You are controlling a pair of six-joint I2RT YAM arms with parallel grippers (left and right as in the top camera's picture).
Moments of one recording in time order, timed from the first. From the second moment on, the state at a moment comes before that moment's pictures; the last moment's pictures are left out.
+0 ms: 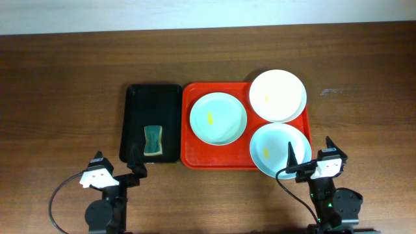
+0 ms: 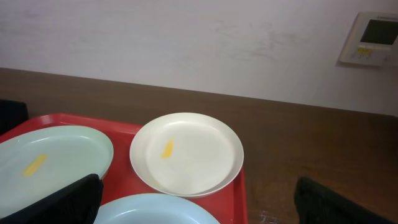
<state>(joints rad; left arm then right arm) 0.02 0.01 0.01 -0.08 -0.06 -0.27 -0.03 0.01 0.01 -0.06 -0.11 -0.09</state>
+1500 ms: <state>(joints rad) 0.02 1.03 0.94 -0.82 0.14 -0.20 -0.03 0.01 0.01 -0.06 -0.11 -0.09</state>
